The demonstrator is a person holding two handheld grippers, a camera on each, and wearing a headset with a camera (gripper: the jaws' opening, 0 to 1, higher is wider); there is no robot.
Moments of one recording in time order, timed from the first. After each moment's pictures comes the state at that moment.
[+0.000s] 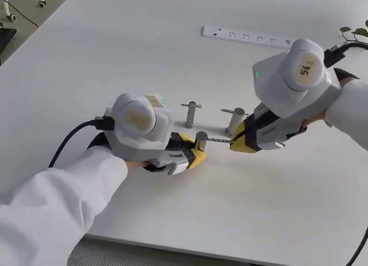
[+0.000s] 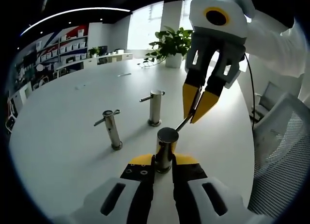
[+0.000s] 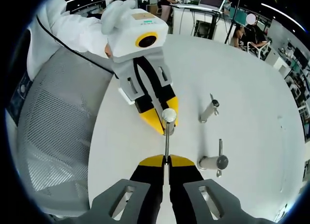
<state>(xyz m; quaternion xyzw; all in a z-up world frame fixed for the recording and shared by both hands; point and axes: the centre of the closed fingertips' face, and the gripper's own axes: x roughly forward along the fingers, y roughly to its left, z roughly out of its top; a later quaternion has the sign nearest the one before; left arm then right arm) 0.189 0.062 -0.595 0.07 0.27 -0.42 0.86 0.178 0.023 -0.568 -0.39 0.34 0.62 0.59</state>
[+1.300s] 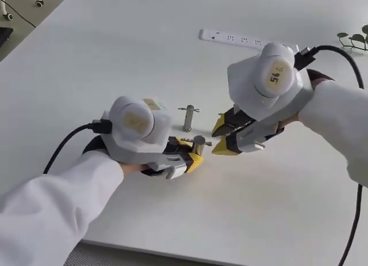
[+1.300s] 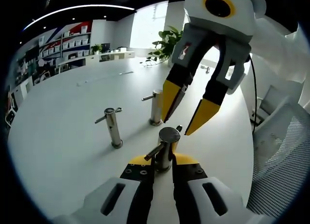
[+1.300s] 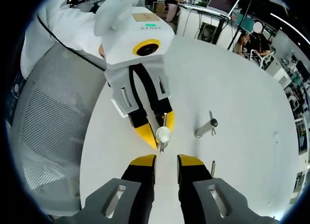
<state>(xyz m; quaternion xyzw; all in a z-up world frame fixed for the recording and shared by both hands) 0.191 0.065 -0.596 0.05 0.28 -0.42 0.86 0.187 0.047 -0.570 -0.42 0.31 0.63 0.58</state>
